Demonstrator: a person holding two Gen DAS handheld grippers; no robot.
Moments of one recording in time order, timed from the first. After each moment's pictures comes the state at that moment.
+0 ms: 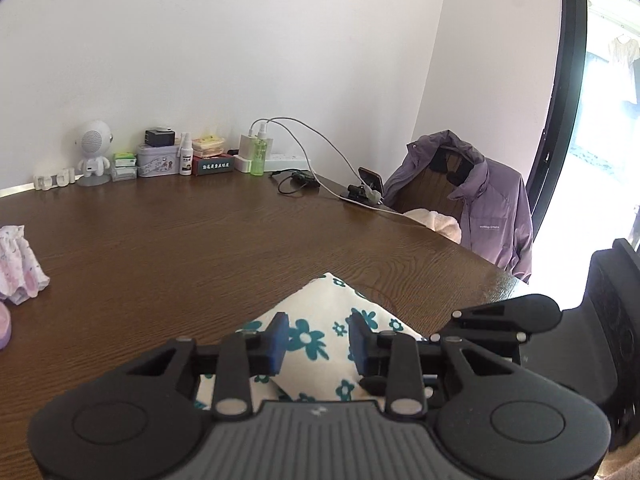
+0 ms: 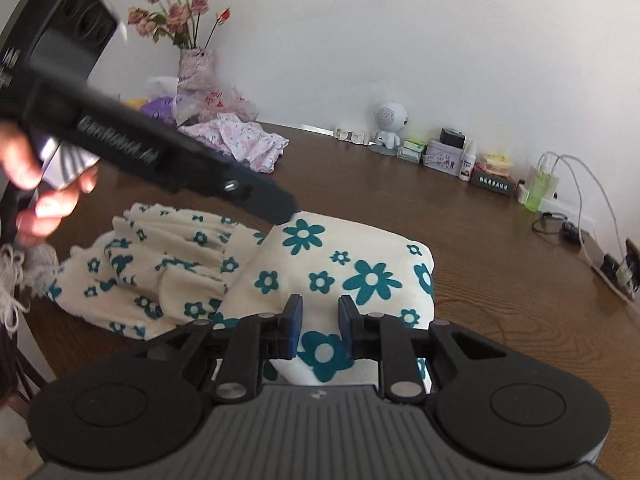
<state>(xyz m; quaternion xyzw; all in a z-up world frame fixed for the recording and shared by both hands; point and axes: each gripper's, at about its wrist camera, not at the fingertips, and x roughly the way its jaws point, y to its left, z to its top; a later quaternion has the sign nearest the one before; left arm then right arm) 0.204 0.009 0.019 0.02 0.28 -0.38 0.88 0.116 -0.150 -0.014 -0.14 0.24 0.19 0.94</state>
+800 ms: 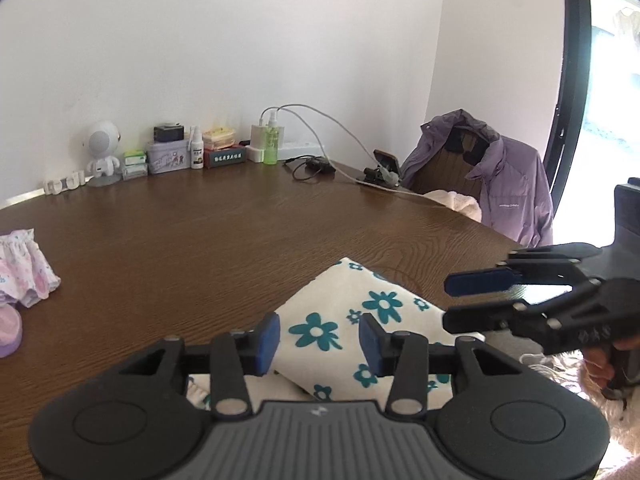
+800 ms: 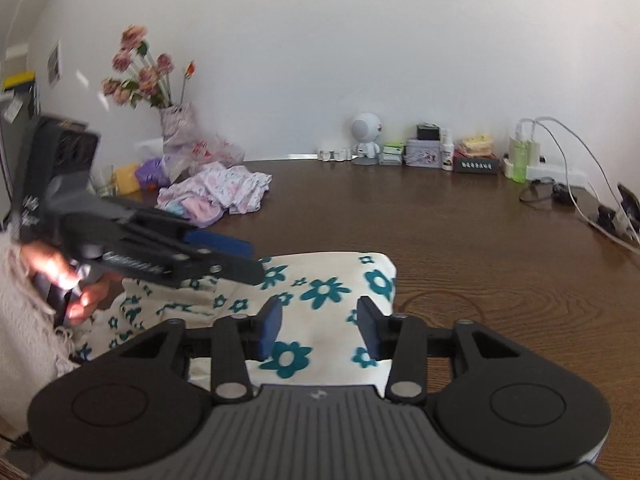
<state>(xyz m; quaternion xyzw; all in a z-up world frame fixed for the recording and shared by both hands) 0.193 0.010 0.012 0.06 0.27 -0.37 0.89 0.126 -0.235 0.014 0.04 0.25 0.20 0.94</state>
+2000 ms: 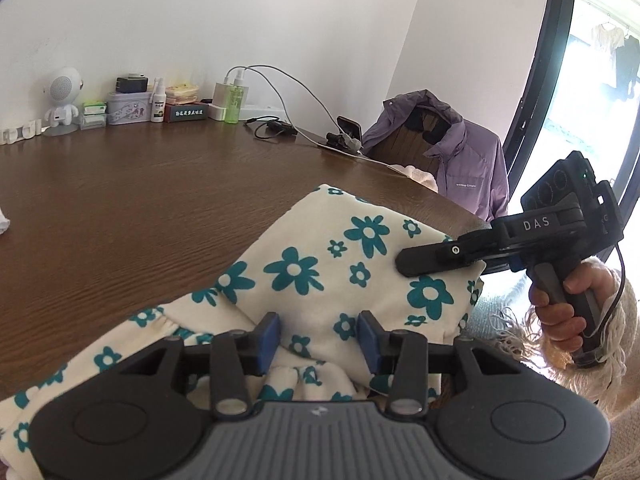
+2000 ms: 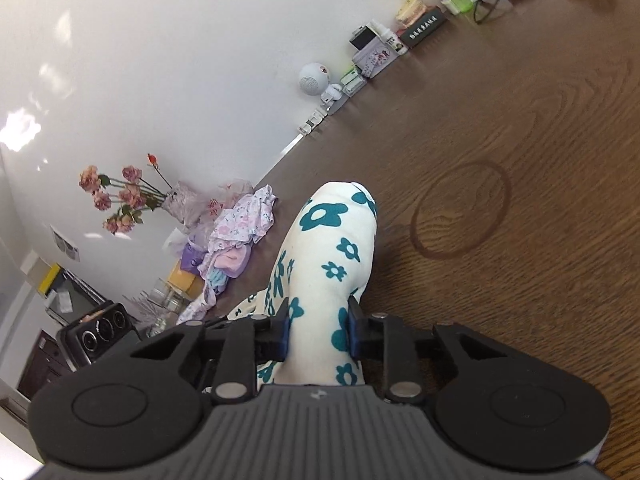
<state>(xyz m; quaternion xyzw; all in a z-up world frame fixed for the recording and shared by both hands) 0.209 0.022 -0.024 0.03 0.32 -0.43 0.84 0.173 -0.278 -0.041 0.33 0.33 0.24 0.85</state>
